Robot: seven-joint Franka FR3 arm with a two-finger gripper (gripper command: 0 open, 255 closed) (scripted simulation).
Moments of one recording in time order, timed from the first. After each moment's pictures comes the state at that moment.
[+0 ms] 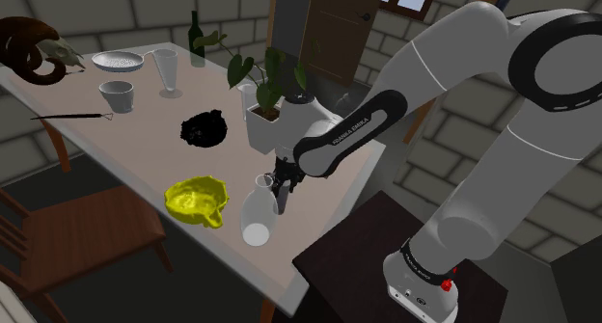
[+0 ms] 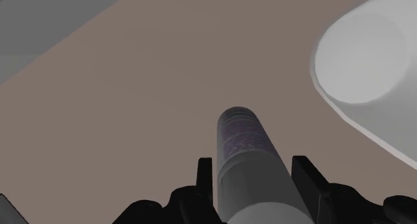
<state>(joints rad) 0.04 0.06 0.34 -2.54 -0.10 2.57 0.71</state>
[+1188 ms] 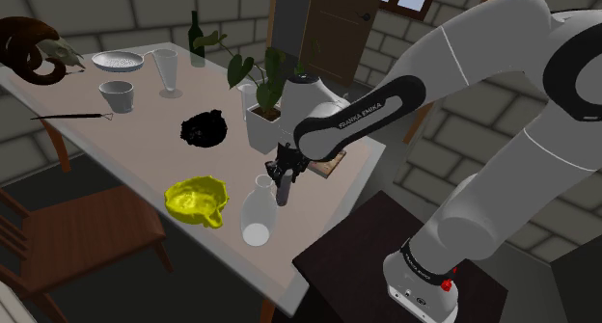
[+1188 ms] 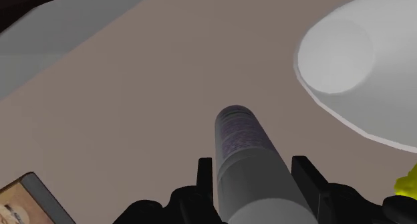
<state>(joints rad) 0.05 -0.06 0.35 -2.51 -0.02 2.44 0.65</state>
